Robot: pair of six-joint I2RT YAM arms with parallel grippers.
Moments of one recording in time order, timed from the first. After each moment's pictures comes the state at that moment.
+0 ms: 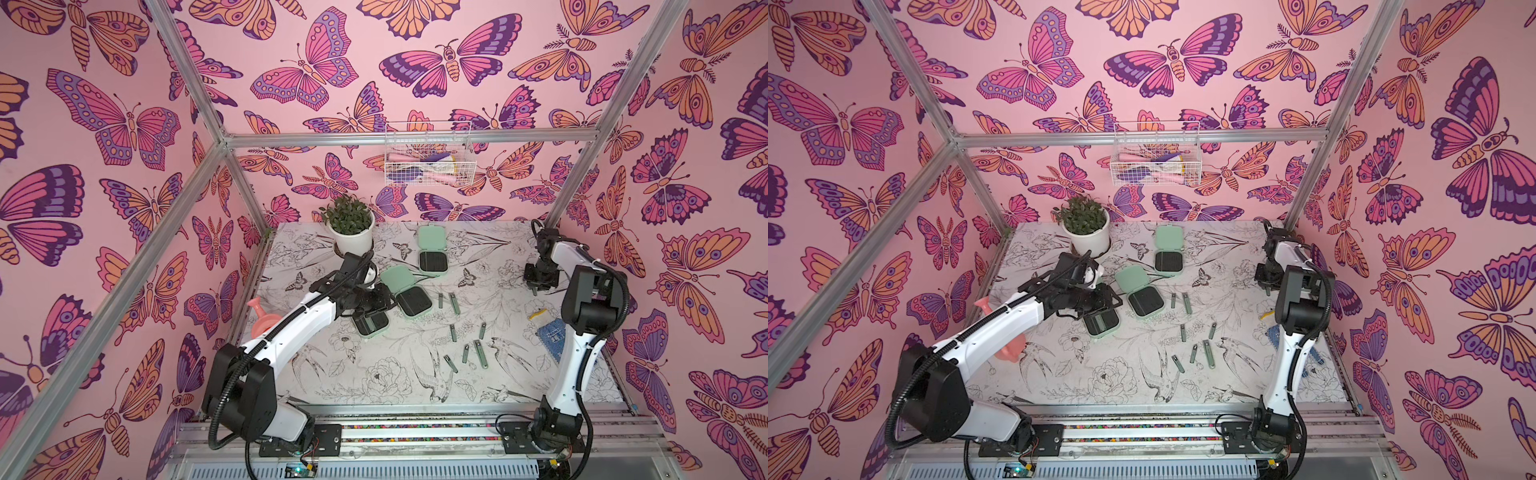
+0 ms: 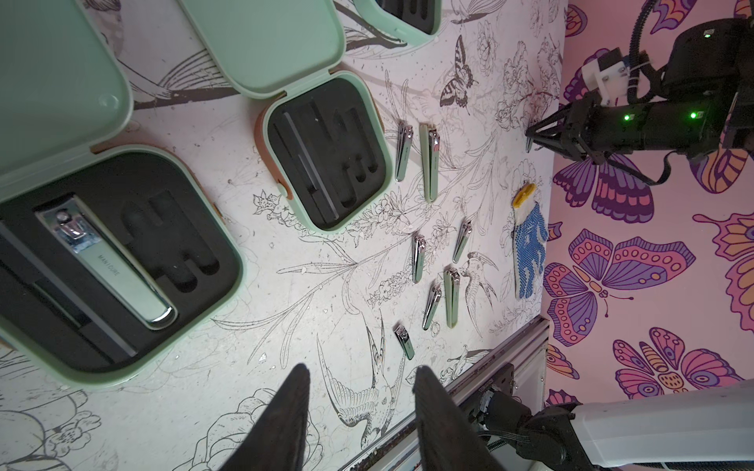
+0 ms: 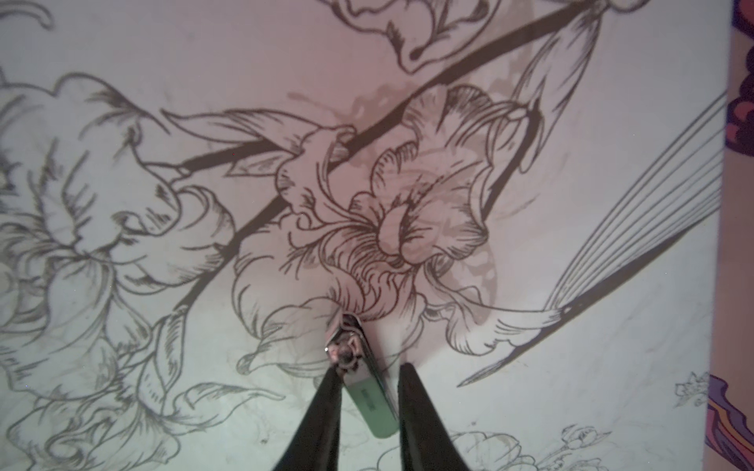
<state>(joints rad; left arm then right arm) -0.47 1.46 1.11 -0.58 0.42 -0.66 -0.20 2.23 1.76 -0.94 0.13 0.18</state>
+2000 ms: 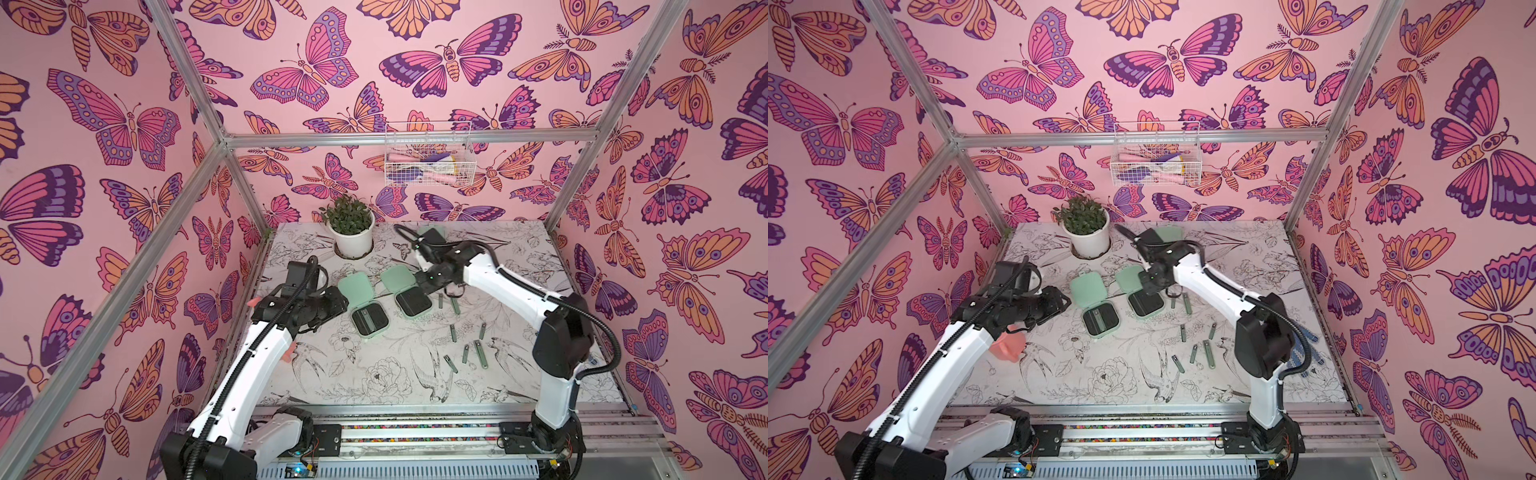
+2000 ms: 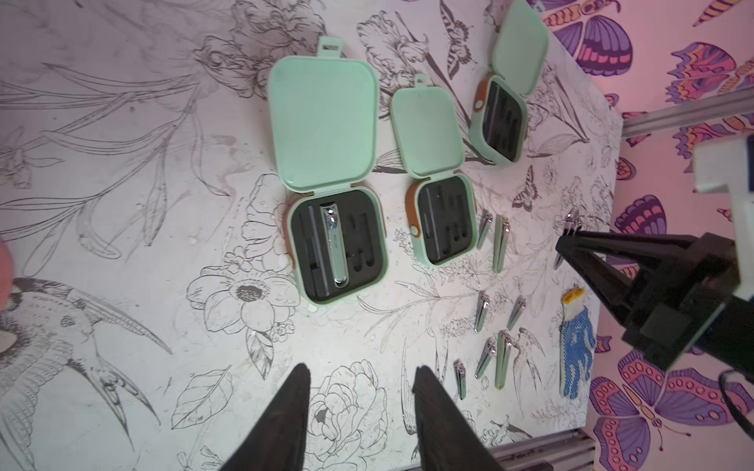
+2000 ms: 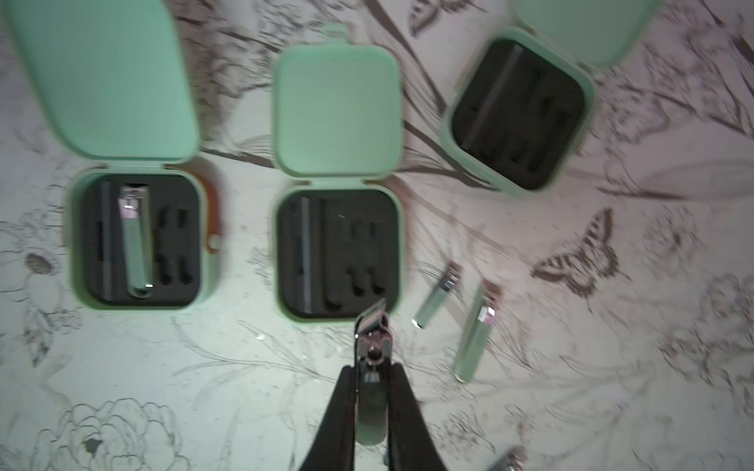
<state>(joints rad) -0.20 1.10 1.05 -0.87 0.22 -0.64 0.73 1.97 1.81 -0.95 0.12 0.17</state>
